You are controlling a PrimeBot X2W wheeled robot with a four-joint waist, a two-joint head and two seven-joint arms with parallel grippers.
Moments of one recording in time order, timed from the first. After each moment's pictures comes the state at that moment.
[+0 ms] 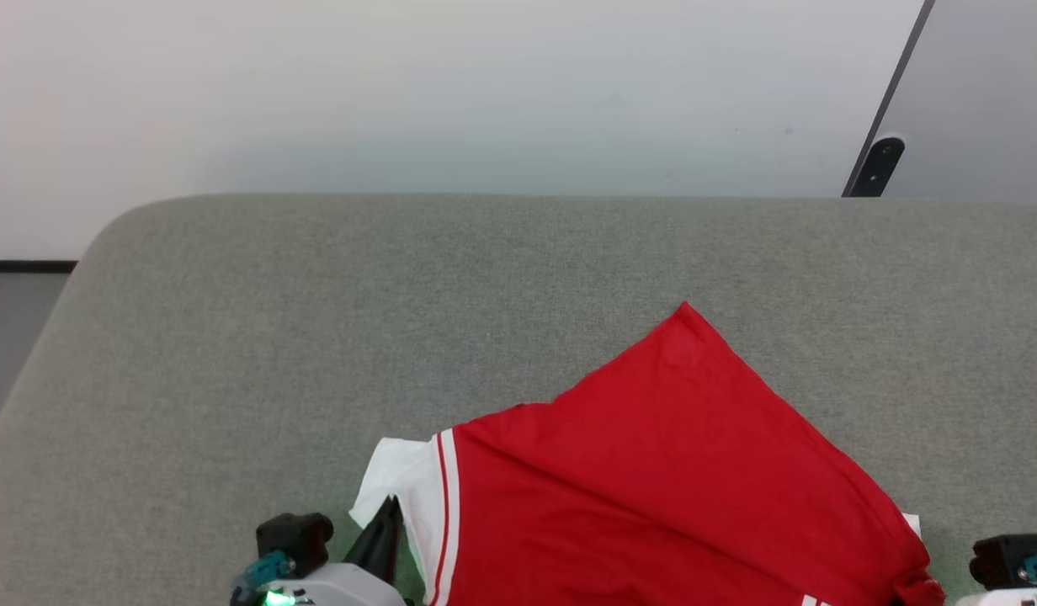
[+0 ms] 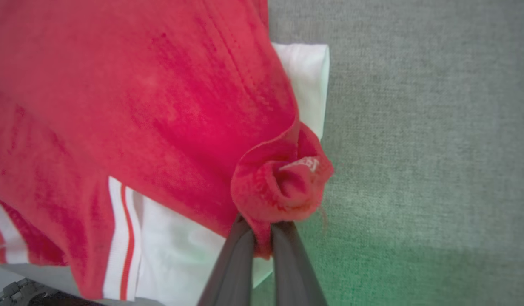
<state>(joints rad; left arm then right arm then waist) -0.17 0.22 -0.41 0.52 -0.64 -0.02 -0.25 0.04 -0.39 0.14 0.32 0.56 0.13 0.37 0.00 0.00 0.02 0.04</state>
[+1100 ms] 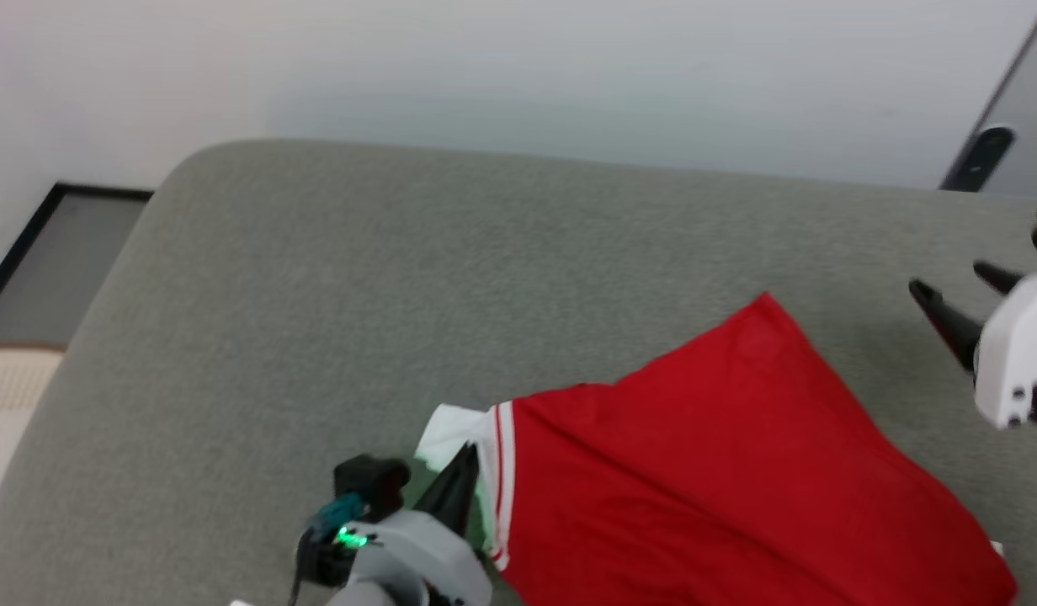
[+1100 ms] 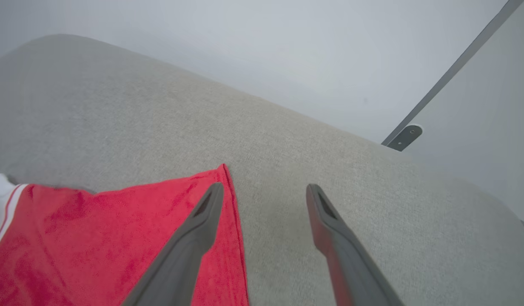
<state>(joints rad) -0.29 0.15 -0.50 0.56 -0.62 -0.06 -0.25 -0.46 -0.53 0.17 0.10 0.53 0.13 0.63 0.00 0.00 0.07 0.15</state>
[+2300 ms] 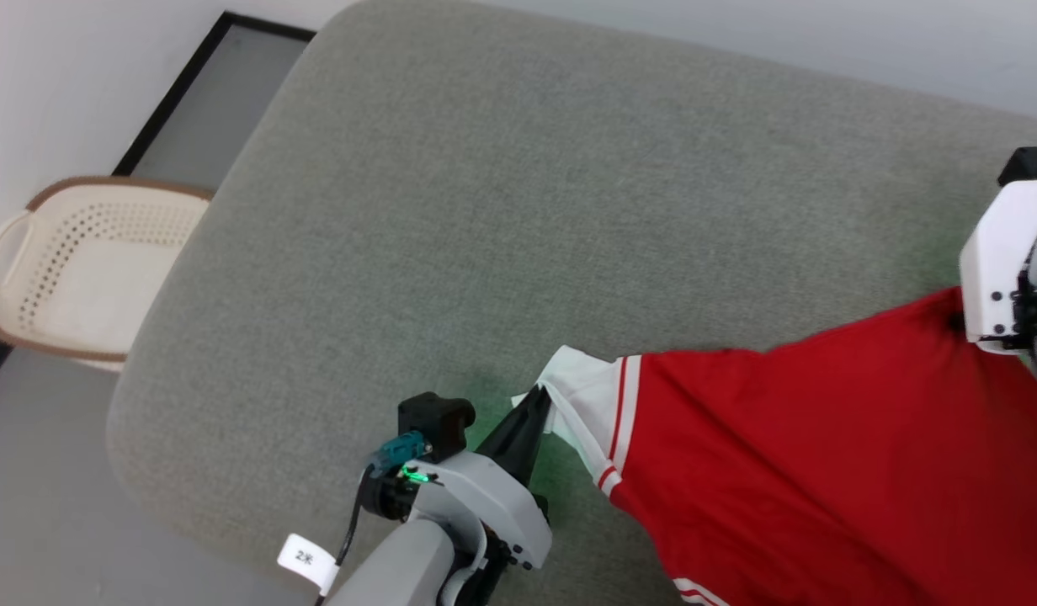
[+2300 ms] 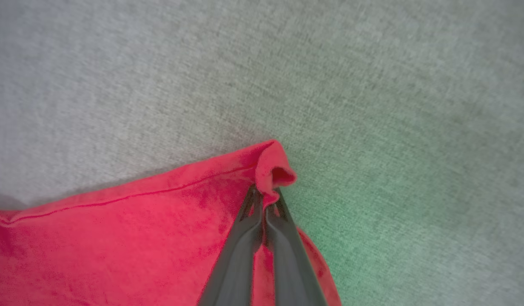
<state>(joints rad) -0.47 0.05 -0.58 0.66 -0.64 -0.11 -0.26 -0.99 -0.44 0.40 0.96 0.61 0.13 0.96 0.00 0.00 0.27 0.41</state>
